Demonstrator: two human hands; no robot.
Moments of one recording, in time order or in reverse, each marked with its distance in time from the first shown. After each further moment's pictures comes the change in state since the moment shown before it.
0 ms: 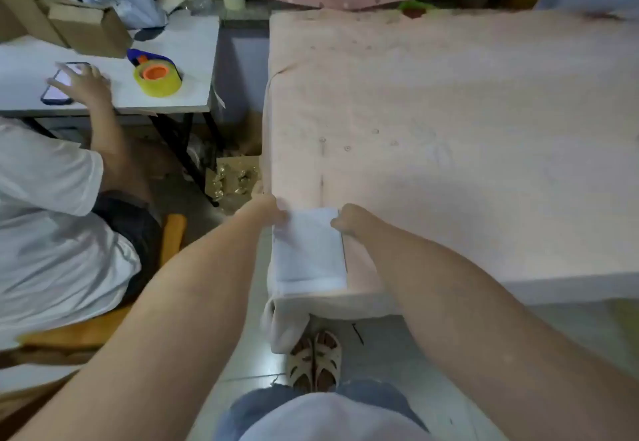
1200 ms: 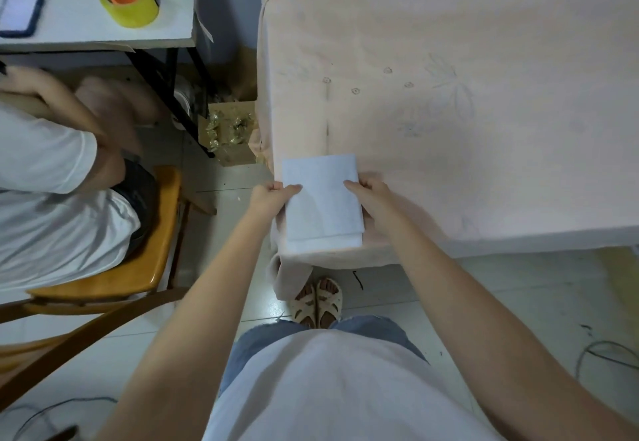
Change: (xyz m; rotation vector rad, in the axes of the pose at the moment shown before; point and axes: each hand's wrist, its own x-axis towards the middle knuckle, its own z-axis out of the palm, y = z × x) left_hand -0.040 -0.023 0.059 -1.038 0.058 -0.121; right_hand -0.029 0.031 0.037 1.027 0.063 0.104
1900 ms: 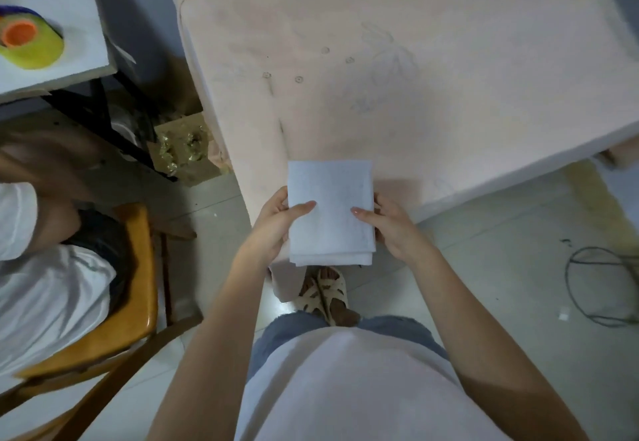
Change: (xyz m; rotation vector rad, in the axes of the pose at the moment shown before) left_hand -0.041 0.000 0.028 -0.164 -0.569 0.065; right_hand -0.069 0.052 -0.039 0.350 -0.005 -0.041
